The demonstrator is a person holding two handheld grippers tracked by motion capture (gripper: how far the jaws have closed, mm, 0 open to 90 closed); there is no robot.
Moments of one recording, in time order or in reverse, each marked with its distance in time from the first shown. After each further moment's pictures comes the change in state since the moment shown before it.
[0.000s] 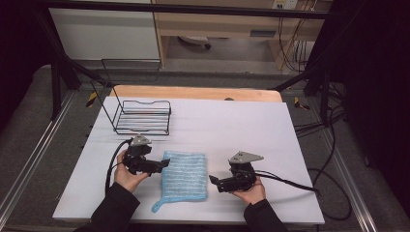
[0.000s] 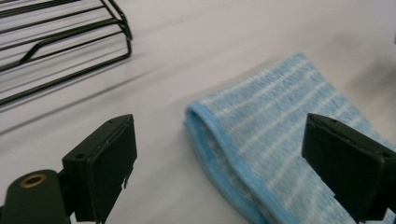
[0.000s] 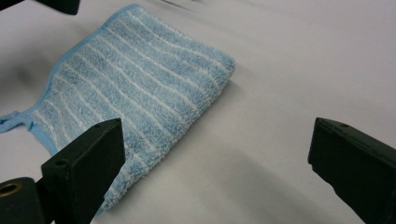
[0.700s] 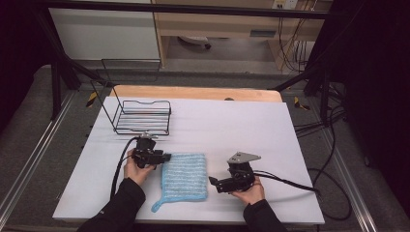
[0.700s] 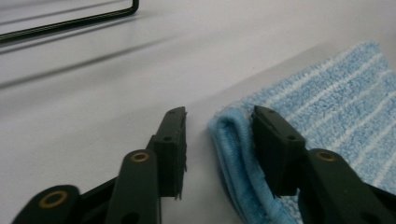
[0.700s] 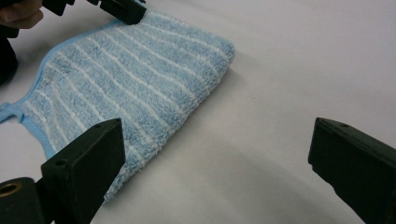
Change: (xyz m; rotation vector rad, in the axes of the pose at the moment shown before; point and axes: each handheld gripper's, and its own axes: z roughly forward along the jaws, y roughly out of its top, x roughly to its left) left arm 0.016 -0.006 0.045 0.116 -0.032 -0.114; right arm 0.000 -0.002 0.006 0.037 0.002 0.010
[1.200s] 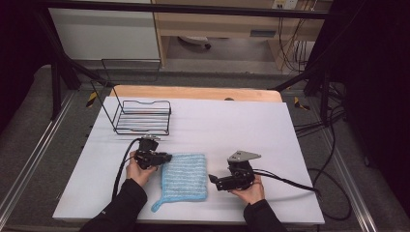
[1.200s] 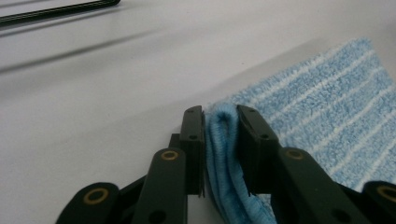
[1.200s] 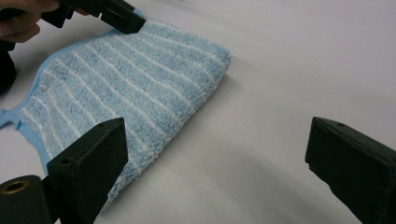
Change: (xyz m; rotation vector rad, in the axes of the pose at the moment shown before) left arm -0.007 0.000 0.003 0.013 -0.009 -0.017; right arm -0.002 0.003 0.001 -0.017 -0.006 0.013
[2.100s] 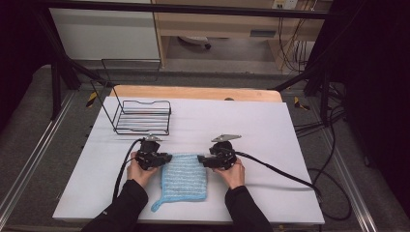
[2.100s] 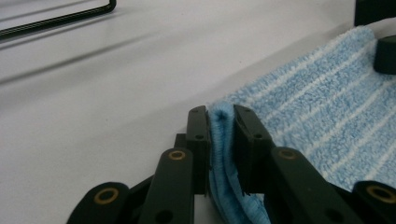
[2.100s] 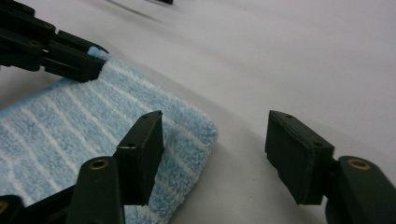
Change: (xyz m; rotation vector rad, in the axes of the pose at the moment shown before) left arm -0.004 -0.002 0.002 -0.012 0.024 0.062; right arm -0.016 0.038 0.070 0.064 0.002 0.083
